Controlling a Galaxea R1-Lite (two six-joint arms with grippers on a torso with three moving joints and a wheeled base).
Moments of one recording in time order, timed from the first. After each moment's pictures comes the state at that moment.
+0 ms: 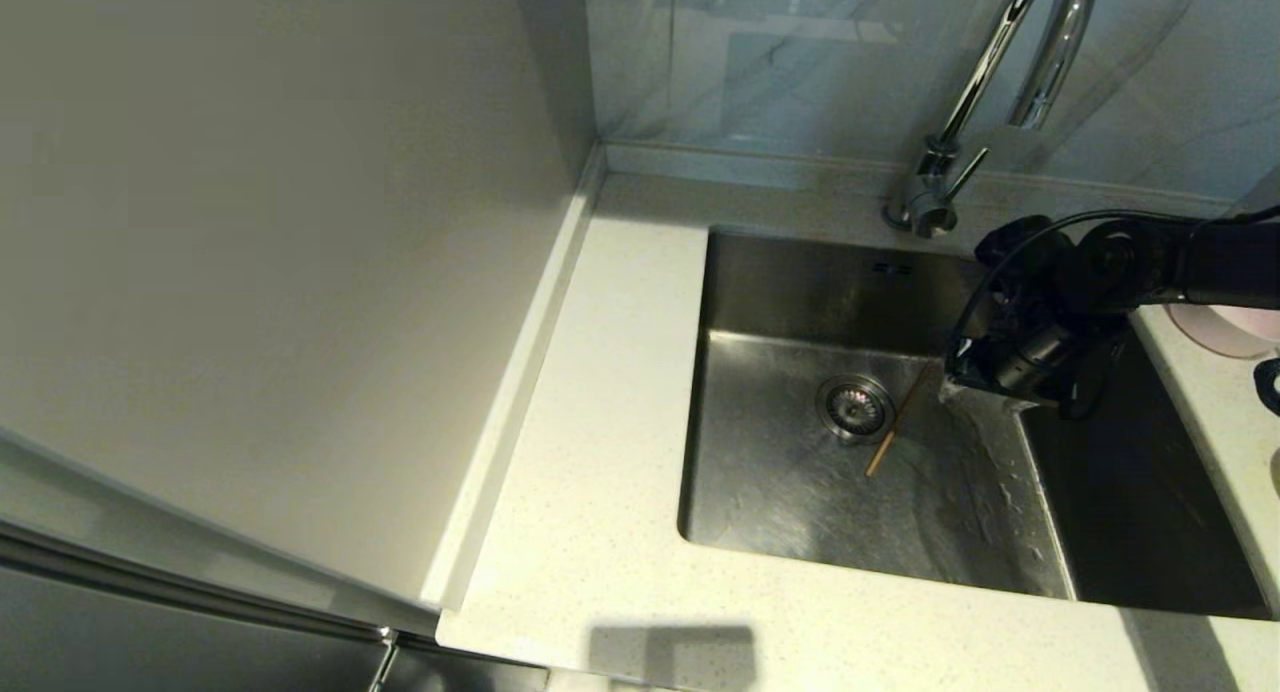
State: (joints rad) left arm 0.00 0.00 0.00 0.00 0.02 -0.03; right arm 0.02 2.20 -1.88 0.69 -0.20 0.42
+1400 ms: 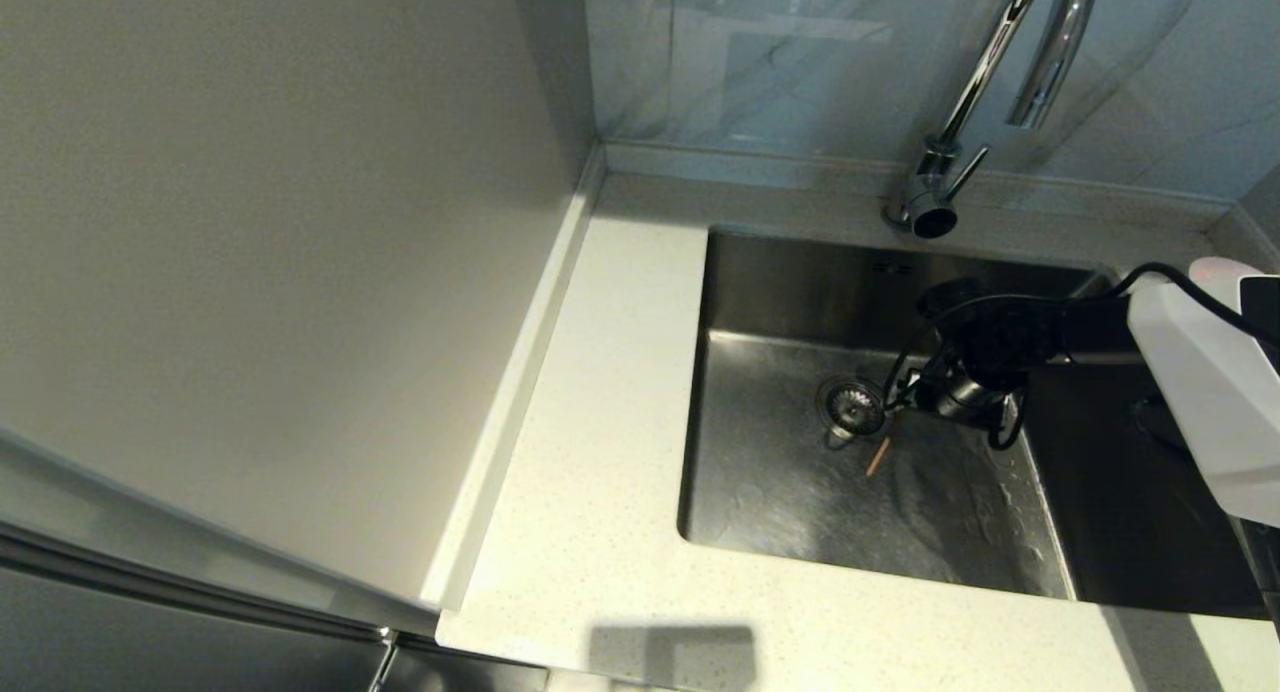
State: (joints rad) left arm 0.00 0.00 0.00 0.00 0.02 -0.03; right arm 0.05 2.42 -1.90 0.42 -0.28 0.45
